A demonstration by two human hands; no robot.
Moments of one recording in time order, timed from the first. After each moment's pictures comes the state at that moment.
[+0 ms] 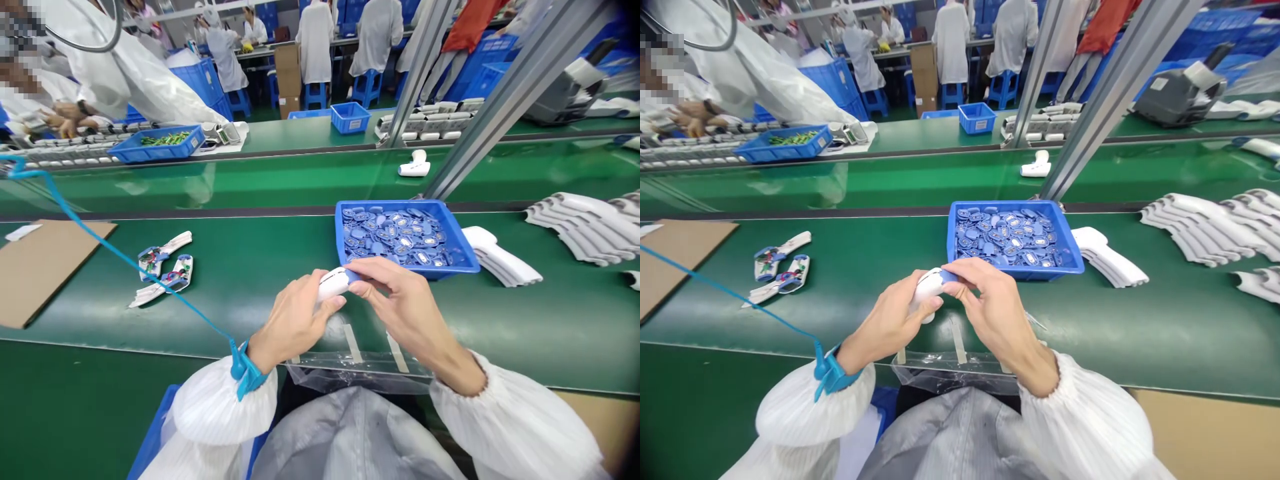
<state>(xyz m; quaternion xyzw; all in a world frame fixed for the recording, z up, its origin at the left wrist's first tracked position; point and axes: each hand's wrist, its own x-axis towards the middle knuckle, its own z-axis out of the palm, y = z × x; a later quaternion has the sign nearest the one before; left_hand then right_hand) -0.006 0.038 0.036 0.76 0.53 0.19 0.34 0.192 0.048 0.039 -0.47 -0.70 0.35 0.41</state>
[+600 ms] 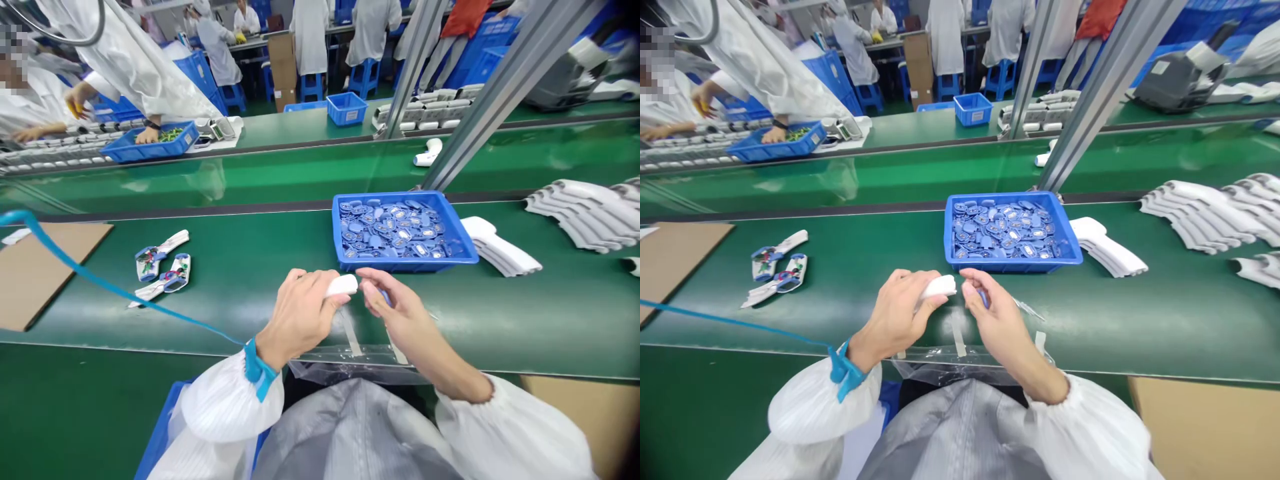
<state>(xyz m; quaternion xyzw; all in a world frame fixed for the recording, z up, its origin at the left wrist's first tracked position) 0.003 0.040 0.026 0.82 0.48 0.23 0.21 0.200 0.026 0.003 -0.56 -0.53 0.50 0.39</state>
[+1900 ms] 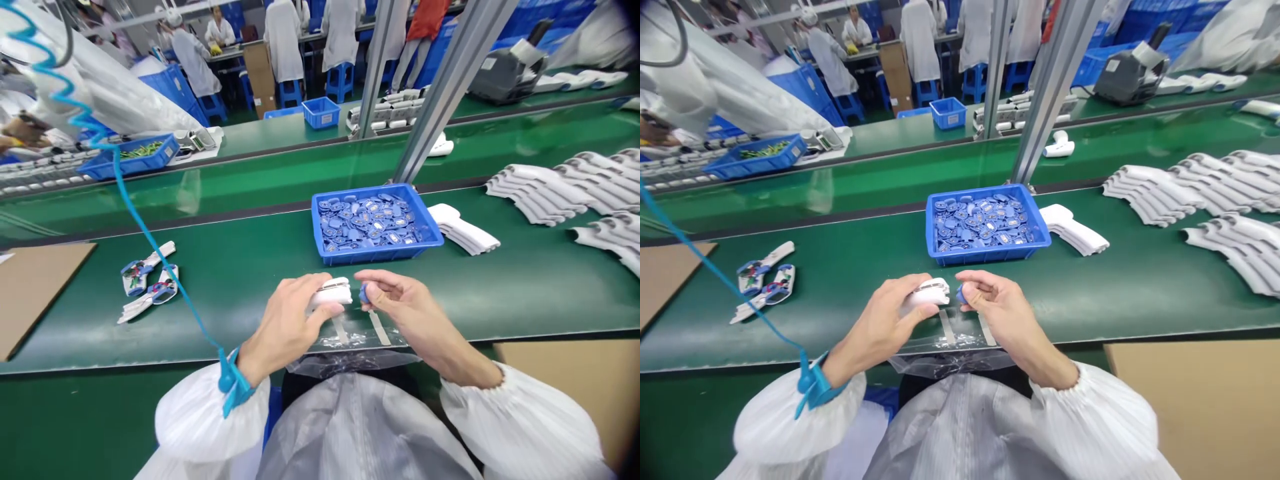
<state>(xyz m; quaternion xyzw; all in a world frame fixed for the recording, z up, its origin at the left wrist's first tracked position) 0.009 0.023 0.044 0.79 0.47 0.22 0.32 0.223 0.008 0.032 -0.57 -0.41 0.58 0.41</state>
